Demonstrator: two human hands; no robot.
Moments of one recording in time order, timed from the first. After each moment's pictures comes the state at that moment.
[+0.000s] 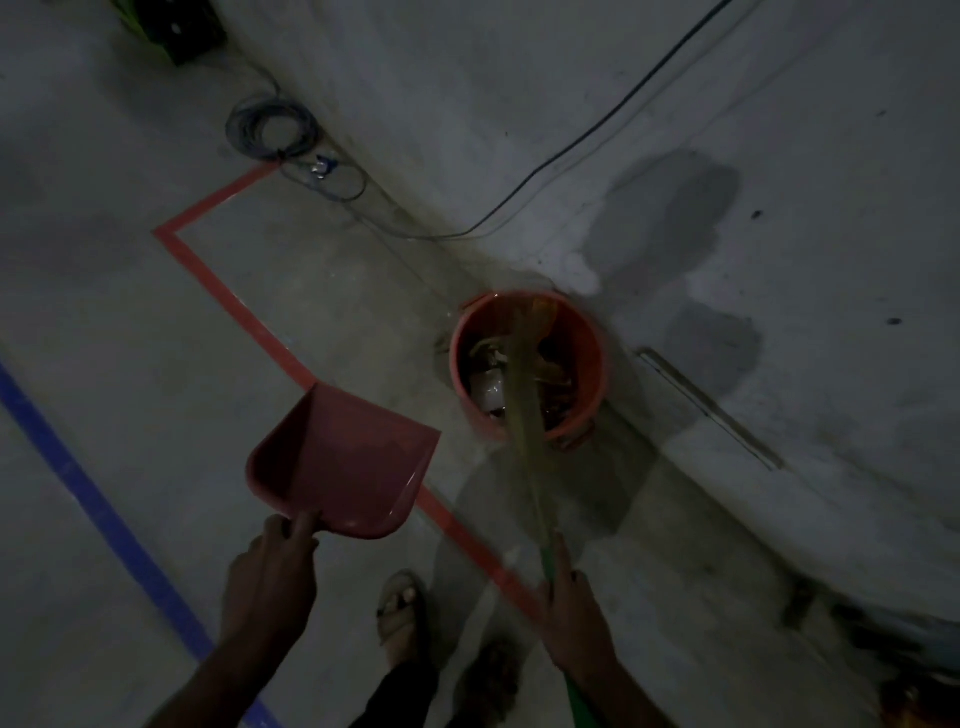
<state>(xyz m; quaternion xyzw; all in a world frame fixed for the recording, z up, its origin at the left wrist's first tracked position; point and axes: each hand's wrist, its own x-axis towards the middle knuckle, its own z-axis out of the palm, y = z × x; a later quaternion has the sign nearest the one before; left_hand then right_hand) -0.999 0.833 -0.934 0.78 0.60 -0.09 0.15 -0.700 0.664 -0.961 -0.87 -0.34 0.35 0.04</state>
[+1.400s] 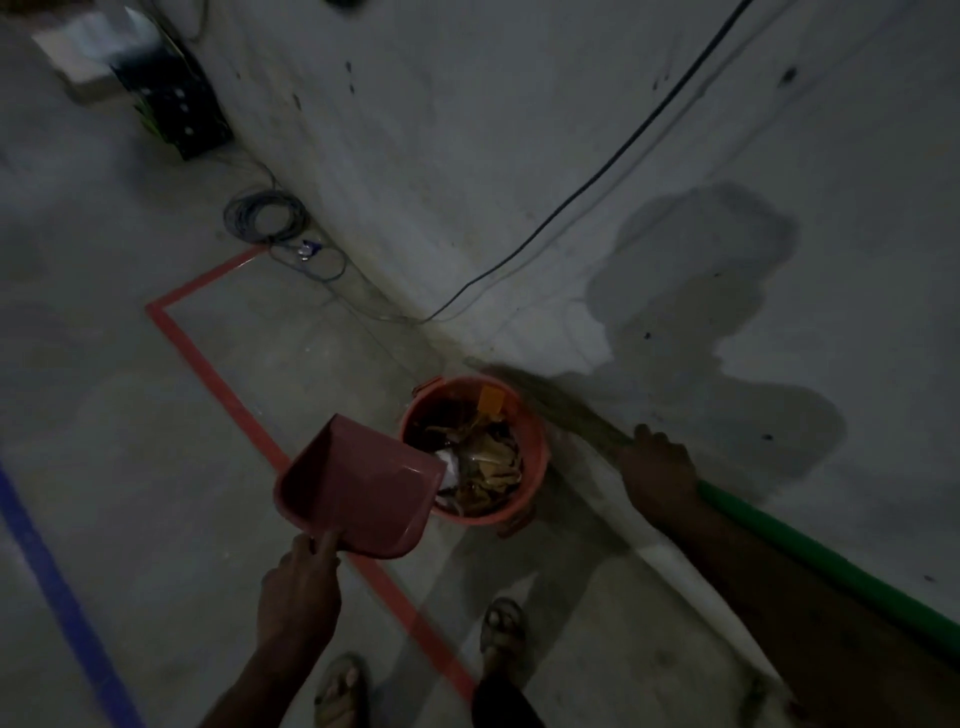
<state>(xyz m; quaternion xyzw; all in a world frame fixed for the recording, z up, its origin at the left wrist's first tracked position) -0.832 0.865 -0.873 0.77 0.62 -0.06 0.16 -0.408 0.844 -0.769 -0.83 -0.52 0.08 -0.19</state>
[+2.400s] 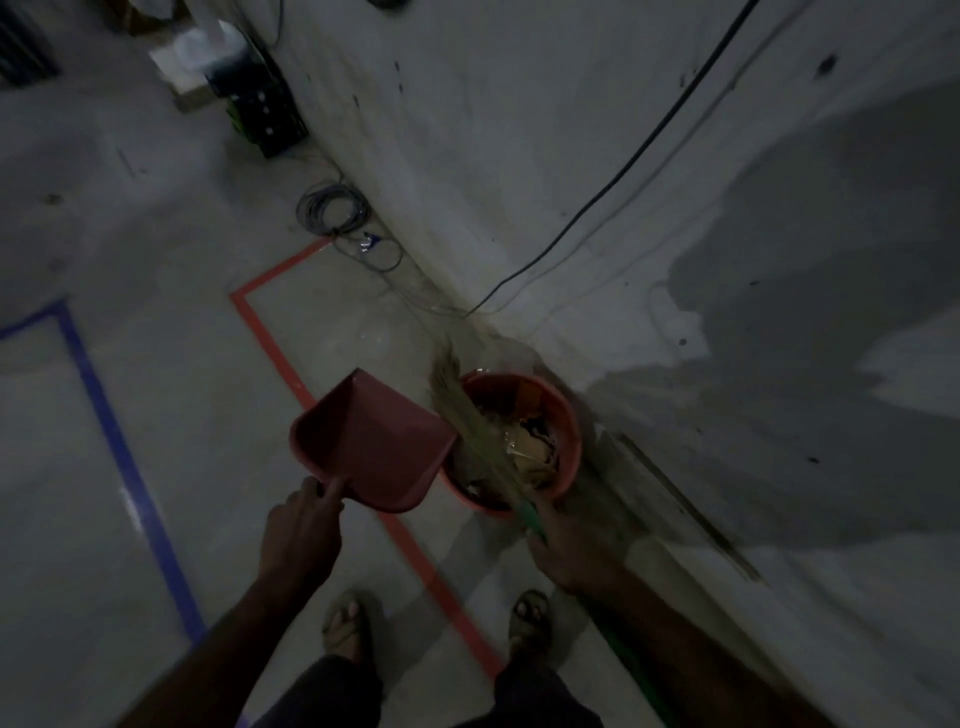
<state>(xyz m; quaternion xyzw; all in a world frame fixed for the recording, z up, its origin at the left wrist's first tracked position) -0.823 0.904 -0.820 0.77 0.62 -0.09 0.11 -0.479 0.813 -0.819 -0.67 -0.55 0.49 0.06</state>
